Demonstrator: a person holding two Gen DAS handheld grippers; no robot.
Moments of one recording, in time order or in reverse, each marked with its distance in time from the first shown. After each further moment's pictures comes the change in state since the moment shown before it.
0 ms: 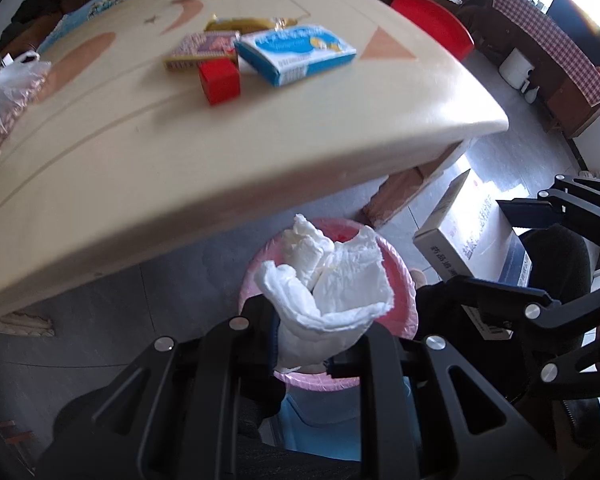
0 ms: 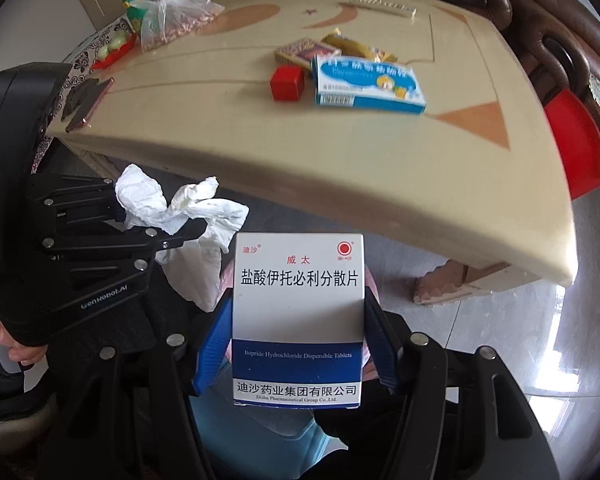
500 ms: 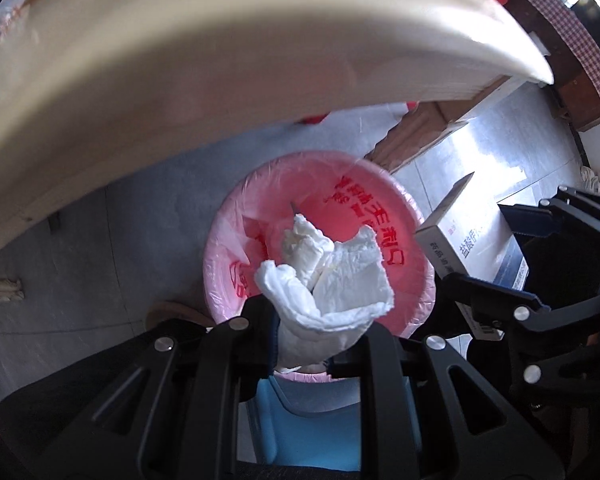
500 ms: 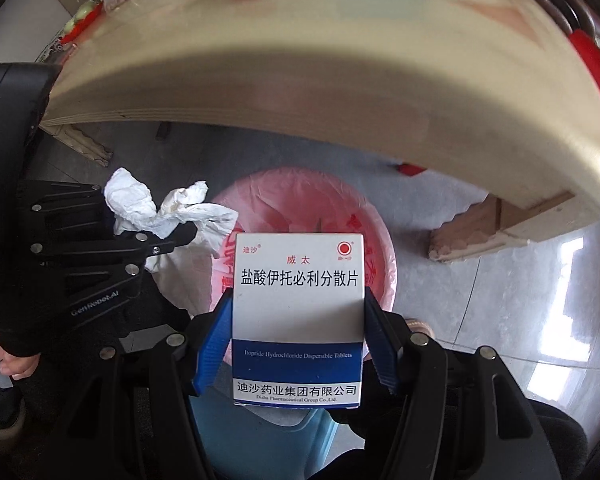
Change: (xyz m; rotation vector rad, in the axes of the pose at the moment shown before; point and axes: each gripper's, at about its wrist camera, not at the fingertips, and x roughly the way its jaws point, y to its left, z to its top) left arm 0.096 0.006 -0.023 -0.072 0.179 -0.050; right arm 0.094 -0.025 -0.030 0.079 0.142 0.012
